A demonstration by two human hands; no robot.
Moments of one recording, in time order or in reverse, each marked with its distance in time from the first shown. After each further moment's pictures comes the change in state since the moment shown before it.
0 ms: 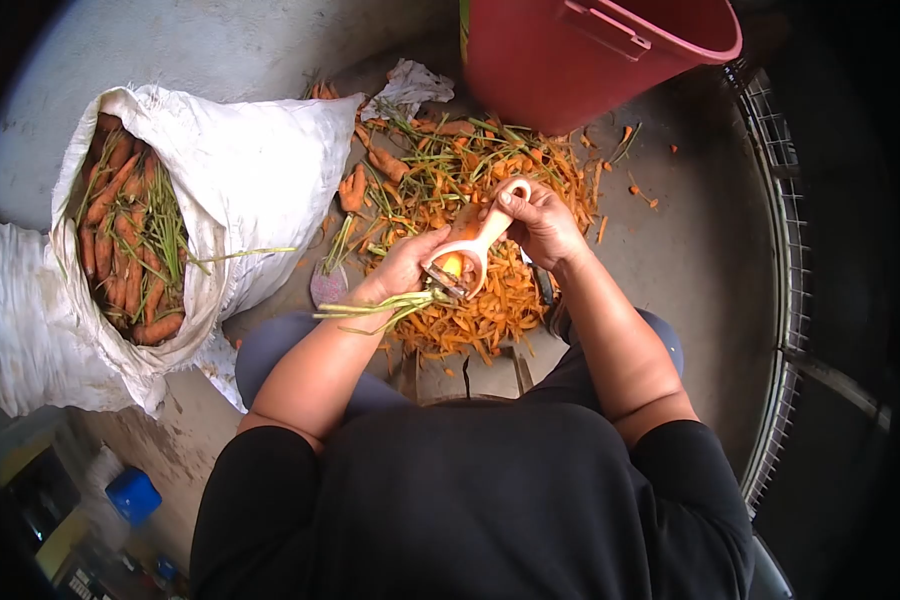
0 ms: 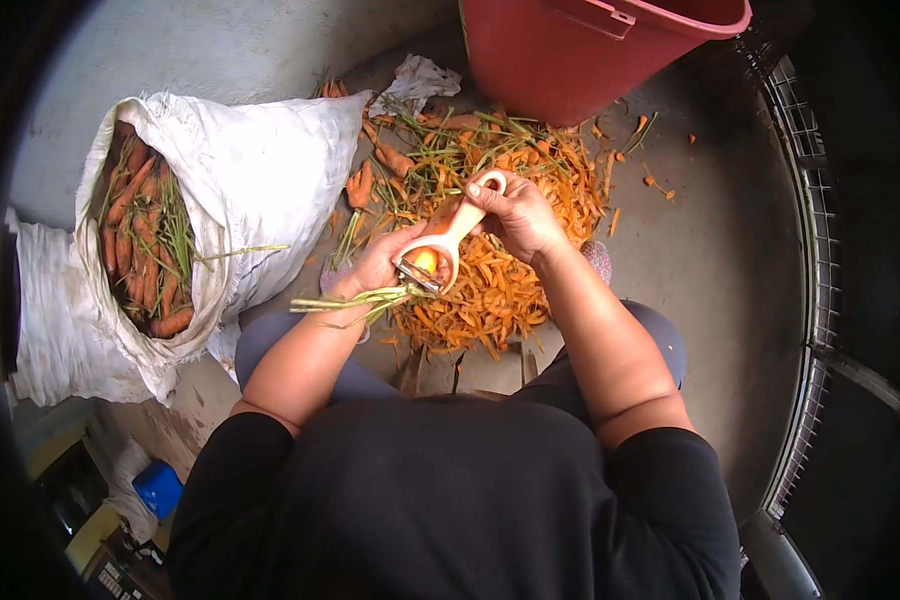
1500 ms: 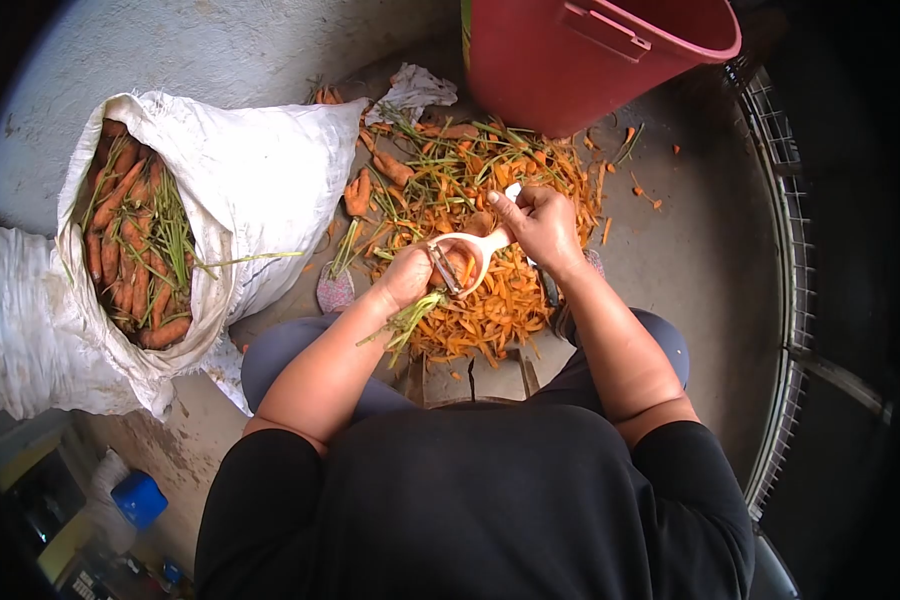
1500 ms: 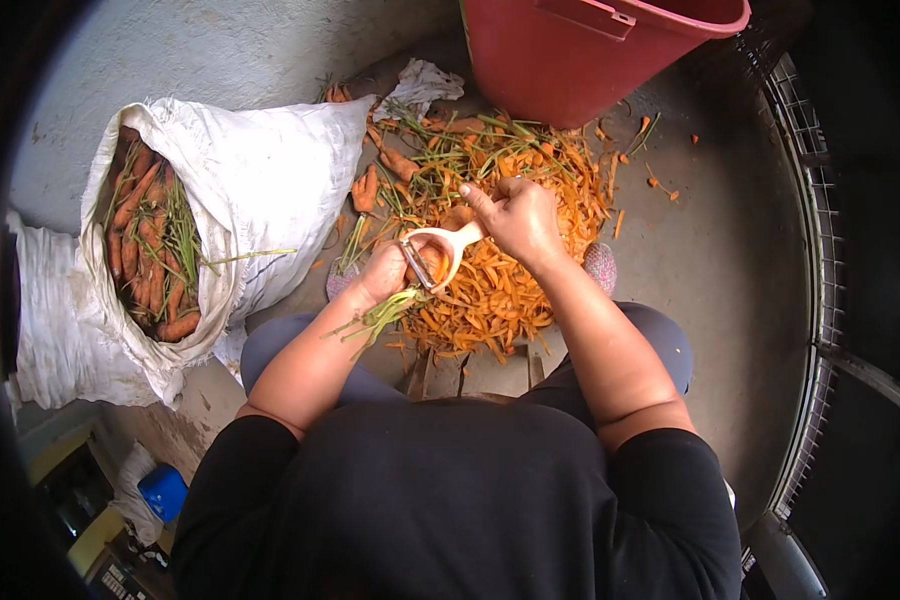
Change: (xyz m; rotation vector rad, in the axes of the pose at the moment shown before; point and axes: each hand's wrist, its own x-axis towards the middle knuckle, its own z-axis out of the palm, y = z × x) left_hand -0.003 -0.006 0.005 0.270 0.129 0.169; right_hand -0.003 -0.006 0.012 -1.231 0.437 -0.144
